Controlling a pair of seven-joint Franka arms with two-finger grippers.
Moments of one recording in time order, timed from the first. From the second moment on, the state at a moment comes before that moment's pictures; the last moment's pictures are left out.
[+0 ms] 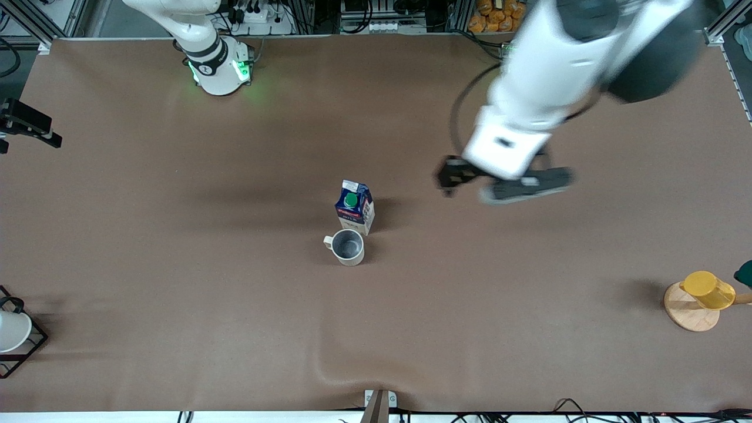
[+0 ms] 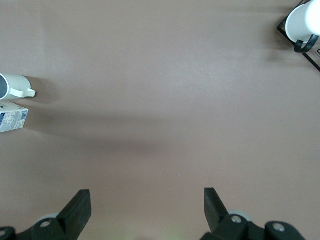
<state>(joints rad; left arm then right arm) -0.30 0.33 -0.20 -1.17 0.04 1.62 -0.80 -0.10 0.01 -0.02 -1.47 0.05 1.44 -0.19</state>
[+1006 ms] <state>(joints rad) 0.11 0.08 -0.18 -1.30 0.05 1.40 -0.34 -0.09 0.01 -0.02 -1.47 0.04 1.45 -0.14</state>
